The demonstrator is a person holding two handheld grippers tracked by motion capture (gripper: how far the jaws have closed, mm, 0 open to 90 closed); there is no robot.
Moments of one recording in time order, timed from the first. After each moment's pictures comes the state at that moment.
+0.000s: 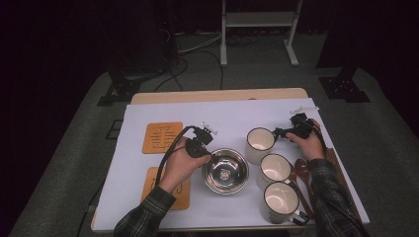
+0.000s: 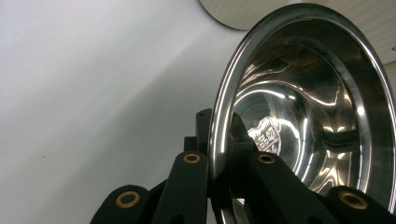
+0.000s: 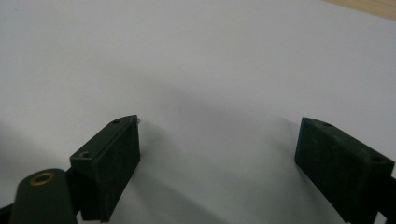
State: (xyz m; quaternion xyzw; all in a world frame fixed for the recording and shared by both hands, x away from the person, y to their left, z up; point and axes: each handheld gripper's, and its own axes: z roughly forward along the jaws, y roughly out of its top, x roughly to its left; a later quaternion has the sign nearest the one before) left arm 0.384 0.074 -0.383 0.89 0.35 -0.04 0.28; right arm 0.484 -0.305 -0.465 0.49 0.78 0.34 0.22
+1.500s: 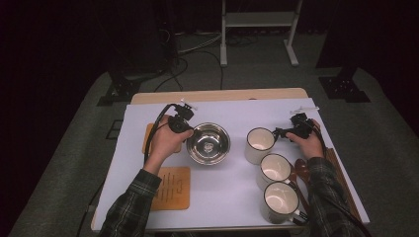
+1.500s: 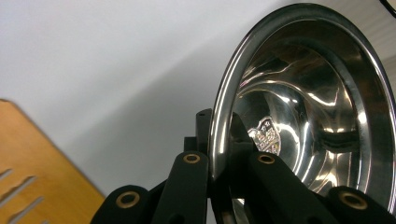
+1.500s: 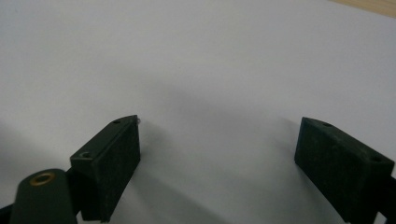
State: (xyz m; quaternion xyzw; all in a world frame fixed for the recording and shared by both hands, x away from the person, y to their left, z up) left arm 0.448 0.126 -0.361 0.87 0.39 0.01 0.30; right arm 0.484 -0.305 -0.466 0.49 0.77 0.34 0.22
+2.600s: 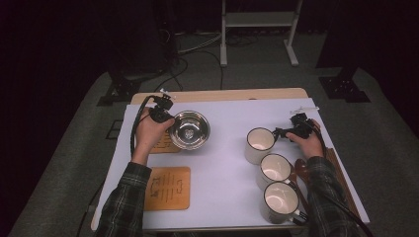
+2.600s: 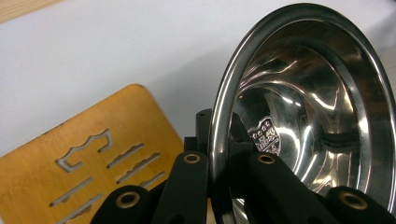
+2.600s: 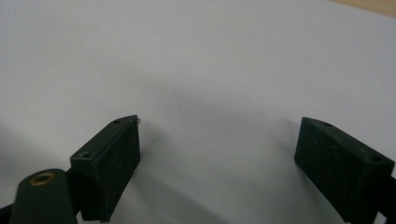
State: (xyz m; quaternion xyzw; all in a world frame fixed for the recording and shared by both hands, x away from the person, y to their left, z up) left arm 0.481 0.183 -0.359 0.84 0.46 0.07 0.28; right arm 0.484 -0.305 -0.466 0.49 0.77 0.34 0.22
